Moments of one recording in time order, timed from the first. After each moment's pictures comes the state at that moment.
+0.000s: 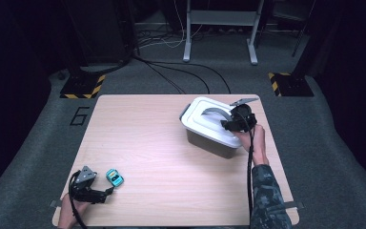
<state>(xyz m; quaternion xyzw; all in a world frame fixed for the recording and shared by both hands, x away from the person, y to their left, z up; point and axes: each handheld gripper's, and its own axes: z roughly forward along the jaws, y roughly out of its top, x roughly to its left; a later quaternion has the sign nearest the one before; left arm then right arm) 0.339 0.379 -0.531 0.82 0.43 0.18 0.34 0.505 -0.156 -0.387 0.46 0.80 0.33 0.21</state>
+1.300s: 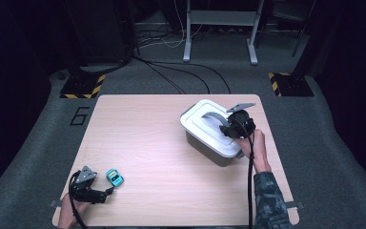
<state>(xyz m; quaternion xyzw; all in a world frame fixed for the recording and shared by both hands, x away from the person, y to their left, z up) 0.339 0.379 -0.531 0.82 0.43 0.18 0.34 0.482 -0.146 -0.384 0.43 0.82 0.32 0.22</state>
